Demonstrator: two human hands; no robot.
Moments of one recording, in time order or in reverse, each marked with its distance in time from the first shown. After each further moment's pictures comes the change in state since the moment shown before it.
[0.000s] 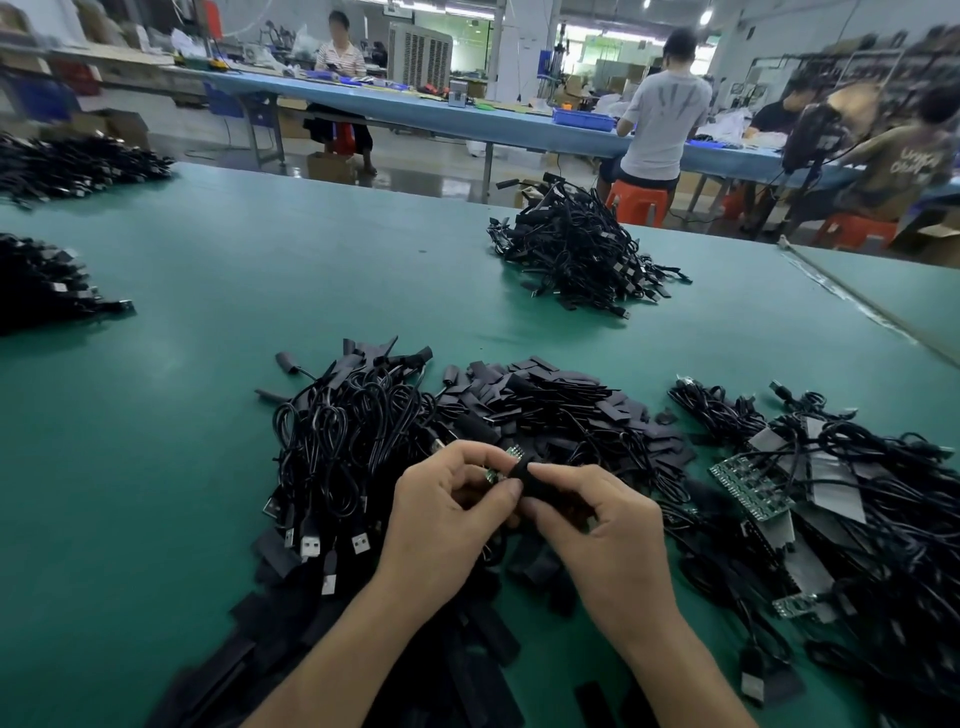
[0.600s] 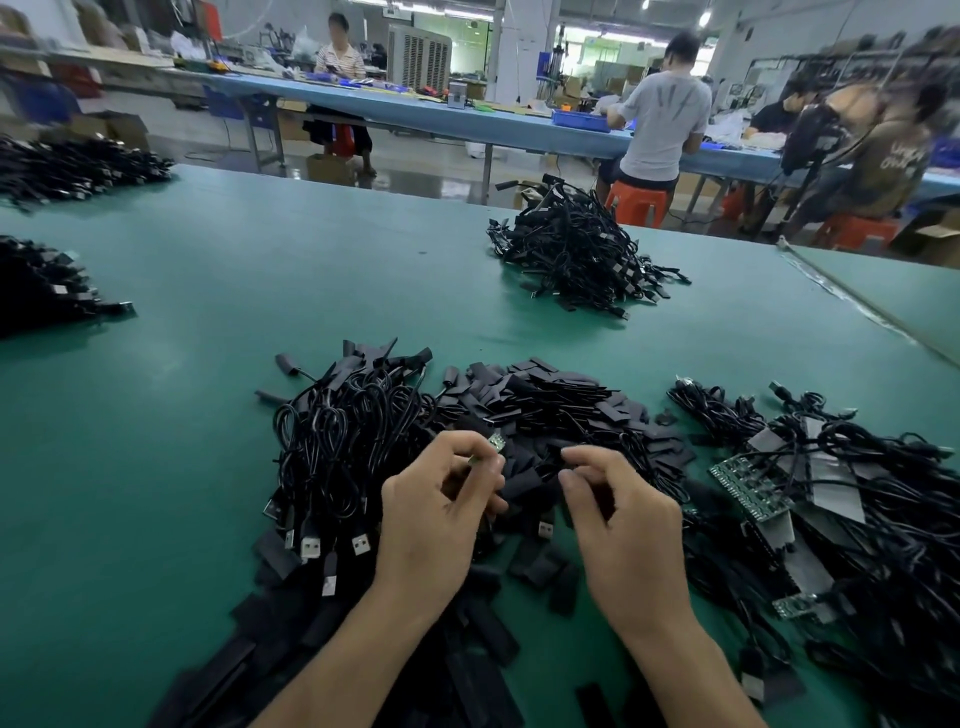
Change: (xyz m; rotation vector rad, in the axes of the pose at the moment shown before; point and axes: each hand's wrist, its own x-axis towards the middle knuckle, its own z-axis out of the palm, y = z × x) left_hand 0.000 -0.004 0.001 0.161 0.141 0.131; right_hand 0.003 -0.001 -0.005 -0.185 0.131 0.015
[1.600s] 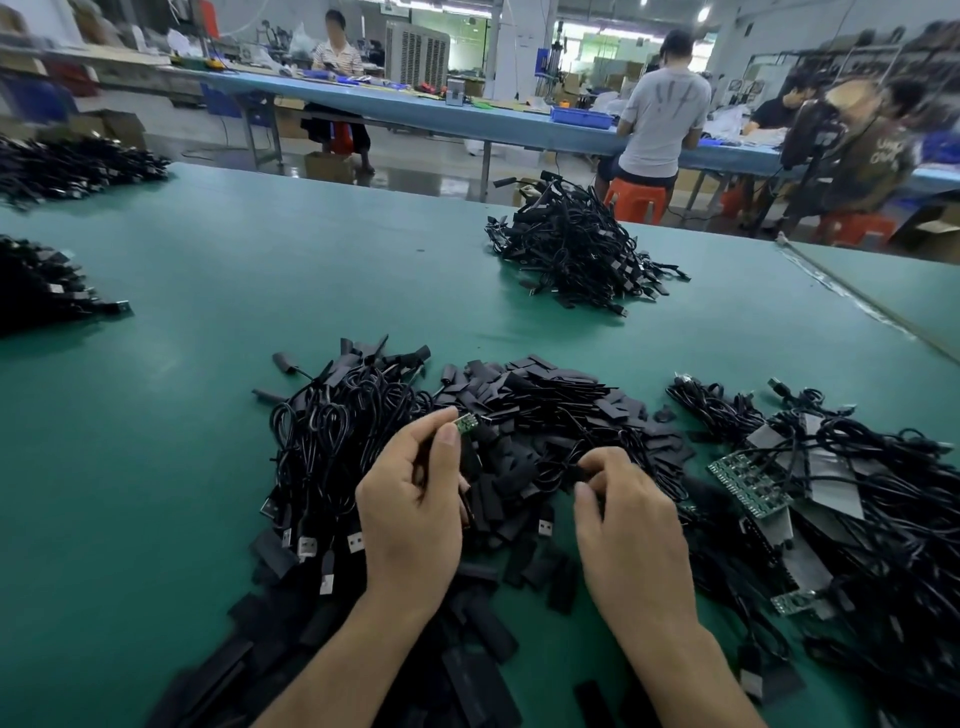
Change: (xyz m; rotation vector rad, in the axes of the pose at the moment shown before) left_hand 0.002 -0.001 0.000 -0.057 0.248 0.001; right_hand 0.000 -0.006 -0.004 -0.365 -0.161 0.162
